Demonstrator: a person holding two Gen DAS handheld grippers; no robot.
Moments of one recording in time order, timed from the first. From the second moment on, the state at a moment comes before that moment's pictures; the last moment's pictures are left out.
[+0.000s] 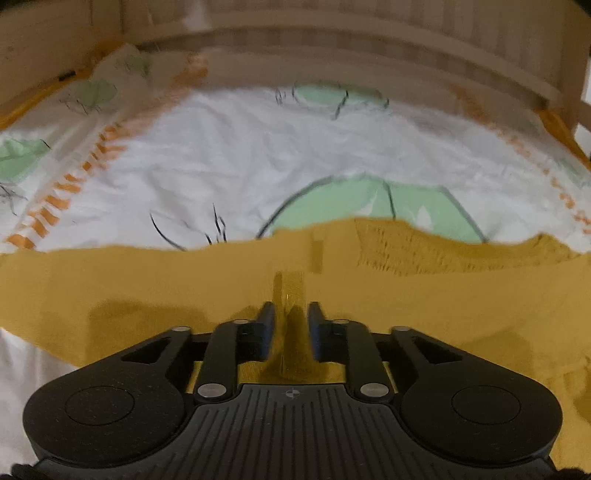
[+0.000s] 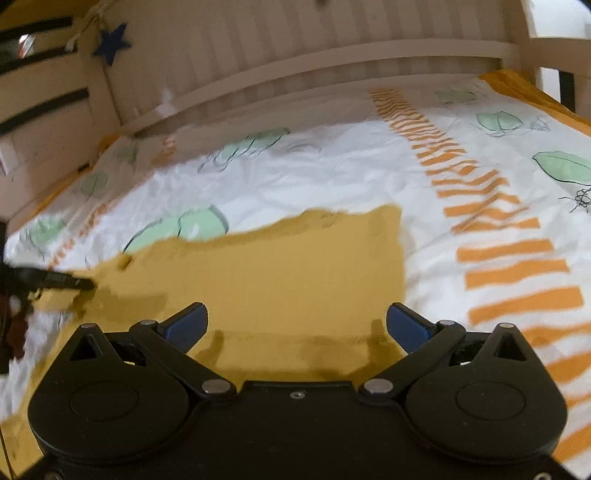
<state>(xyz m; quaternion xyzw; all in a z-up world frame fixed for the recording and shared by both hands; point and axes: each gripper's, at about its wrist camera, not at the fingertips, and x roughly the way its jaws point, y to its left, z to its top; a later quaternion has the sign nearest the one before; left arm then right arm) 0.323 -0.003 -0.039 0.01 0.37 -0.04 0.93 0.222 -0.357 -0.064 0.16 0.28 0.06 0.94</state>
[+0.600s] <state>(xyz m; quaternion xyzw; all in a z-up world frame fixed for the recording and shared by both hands) 0.313 -0.047 -0.056 0.02 0.38 -0.12 0.92 0.291 -0.419 -0.075 0.22 0.31 0.04 0.93</state>
